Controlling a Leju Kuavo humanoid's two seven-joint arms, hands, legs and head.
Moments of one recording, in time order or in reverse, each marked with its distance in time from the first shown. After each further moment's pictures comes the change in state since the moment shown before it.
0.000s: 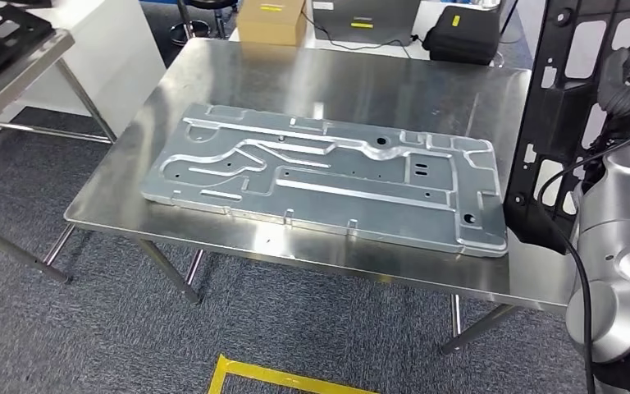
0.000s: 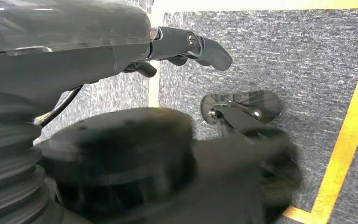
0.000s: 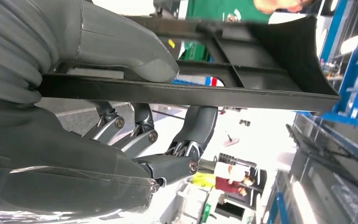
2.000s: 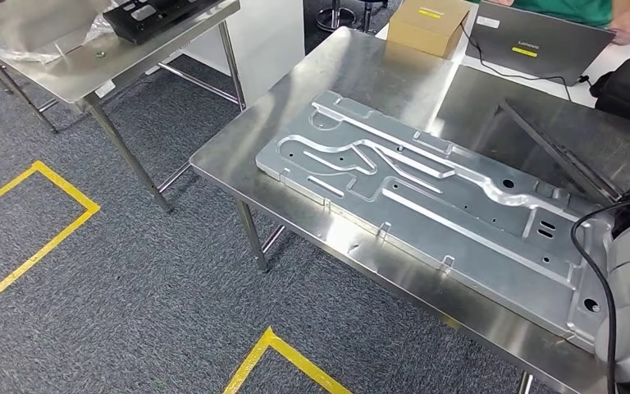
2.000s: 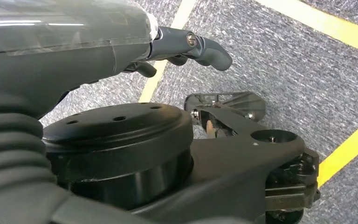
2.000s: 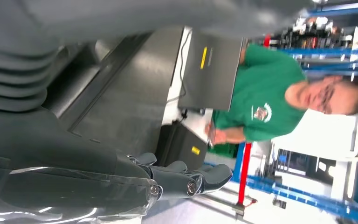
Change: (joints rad) left arm -0.013 -0.015 0.007 0.000 -0.002 0.005 -0.019; right arm 0.125 -0.125 -0.146 0.086 -0.045 0.061 0.014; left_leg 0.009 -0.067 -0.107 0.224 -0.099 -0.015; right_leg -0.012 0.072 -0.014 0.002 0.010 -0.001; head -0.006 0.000
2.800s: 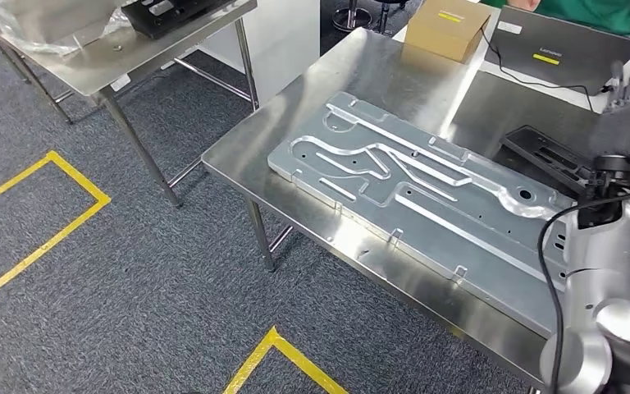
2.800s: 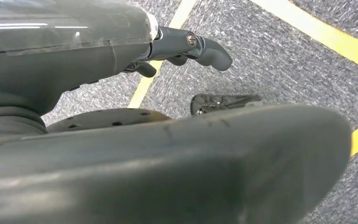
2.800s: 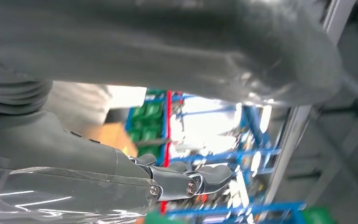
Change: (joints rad) left arm -0.015 0.006 0.005 0.000 0.021 0.011 0.002; right arm 0.136 0.189 0.035 -0.463 -0.415 0.538 0.021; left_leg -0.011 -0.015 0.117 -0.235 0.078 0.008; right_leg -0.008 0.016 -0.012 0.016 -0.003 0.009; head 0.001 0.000
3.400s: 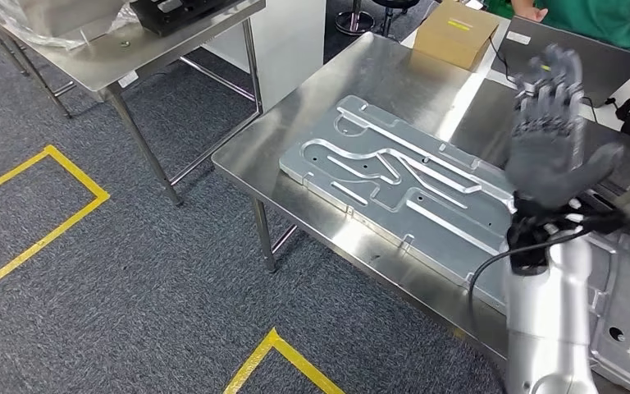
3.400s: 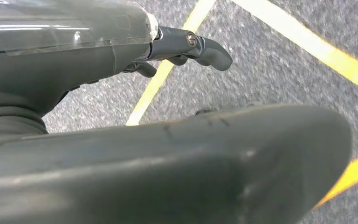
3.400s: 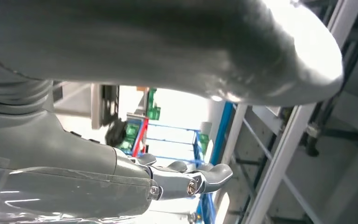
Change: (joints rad) left arm 0.003 0.003 0.010 0.000 0.007 0.039 0.020; right arm 0.362 0.183 0.265 -0.565 -0.024 -0.010 -0.038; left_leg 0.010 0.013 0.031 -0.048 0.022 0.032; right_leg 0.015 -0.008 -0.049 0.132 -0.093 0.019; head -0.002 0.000
